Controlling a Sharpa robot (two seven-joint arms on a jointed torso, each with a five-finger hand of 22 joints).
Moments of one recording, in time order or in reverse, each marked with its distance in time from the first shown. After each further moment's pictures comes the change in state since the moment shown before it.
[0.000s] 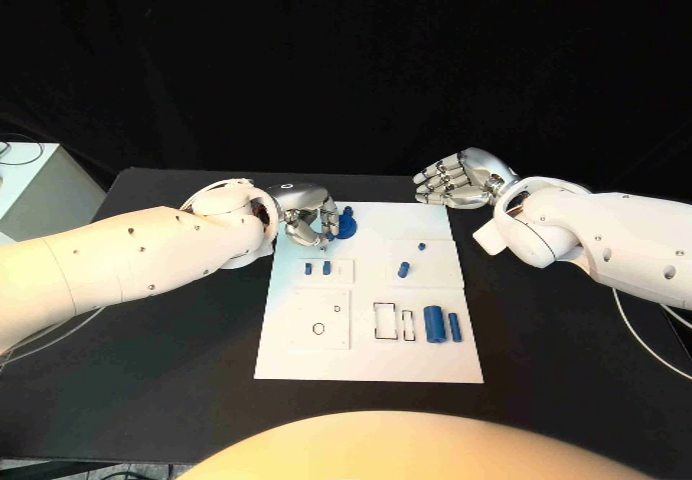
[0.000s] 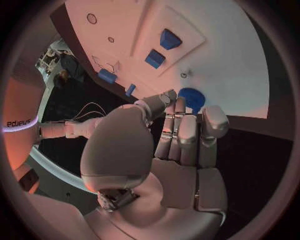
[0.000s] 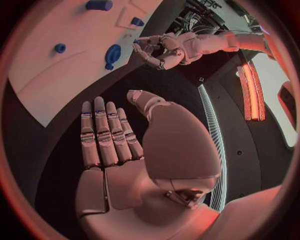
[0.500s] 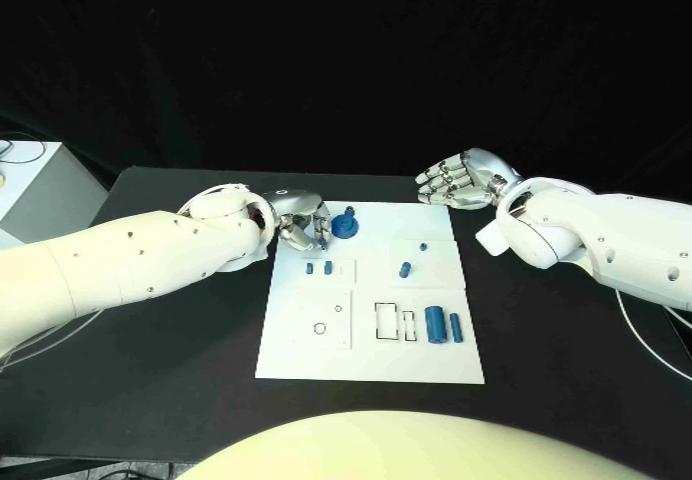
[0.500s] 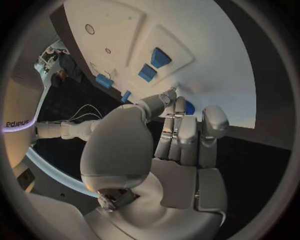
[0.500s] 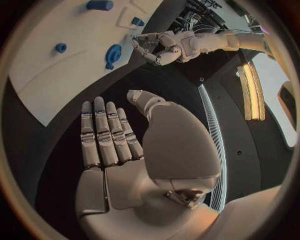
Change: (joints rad) left arm -0.018 -0.012 -0.001 -0.020 0.001 0.028 -0.021; left_hand -0.004 -0.004 -0.003 0.003 0.000 0.004 0.003 -0.007 0.003 0.007 0.000 -0.011 -0.002 0.000 0.000 0.000 0.000 0.000 0.003 -0.004 0.000 0.001; right arm 0.000 0.000 0.000 -0.001 0.000 0.000 0.000; right_hand 0.000 0.000 0.000 0.000 0.000 0.000 0.000 0.000 0.000 0.000 0.000 0.000 0.000 0.000 0.000 0.000 0.000 0.000 0.000 0.000 0.000 -0.001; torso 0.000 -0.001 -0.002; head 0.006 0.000
